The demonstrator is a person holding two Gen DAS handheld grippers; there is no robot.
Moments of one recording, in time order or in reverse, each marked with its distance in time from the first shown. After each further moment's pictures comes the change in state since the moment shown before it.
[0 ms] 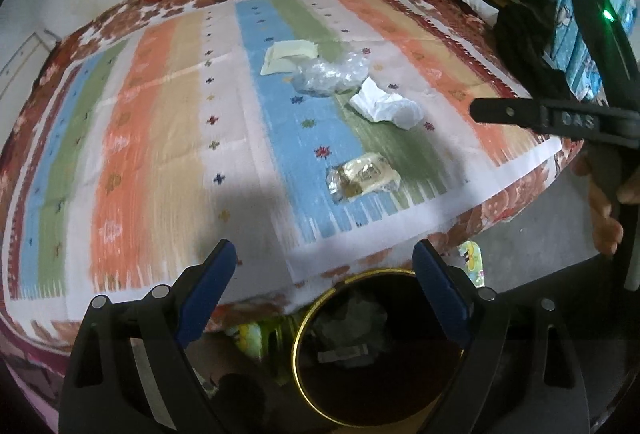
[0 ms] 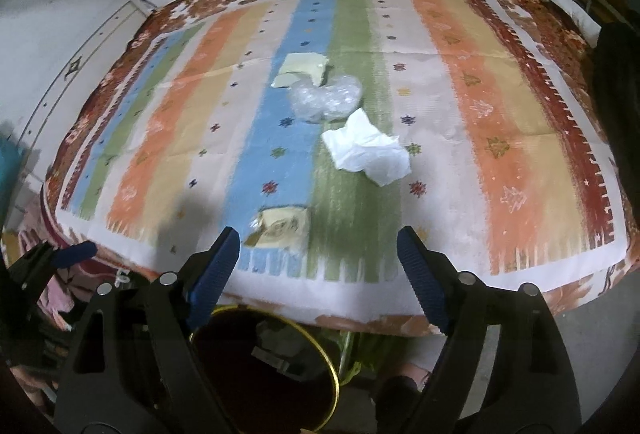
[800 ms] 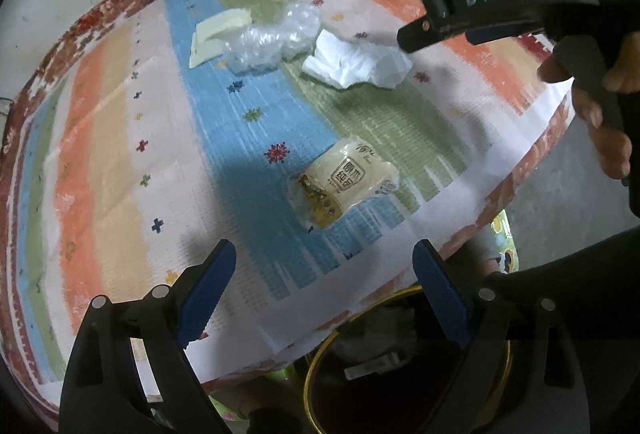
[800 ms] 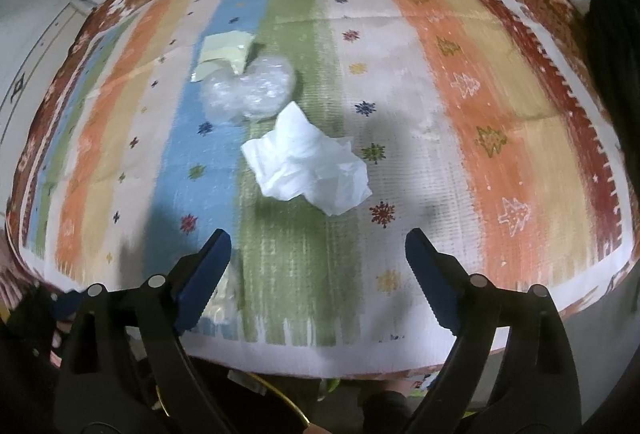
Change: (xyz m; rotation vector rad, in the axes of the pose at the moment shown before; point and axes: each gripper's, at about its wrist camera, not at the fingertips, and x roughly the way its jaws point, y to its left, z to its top) left arm 0.104 -0.040 0.029 0.227 0.135 0.002; right arm 0.096 -0.049 0.042 0.115 0.111 -0.110
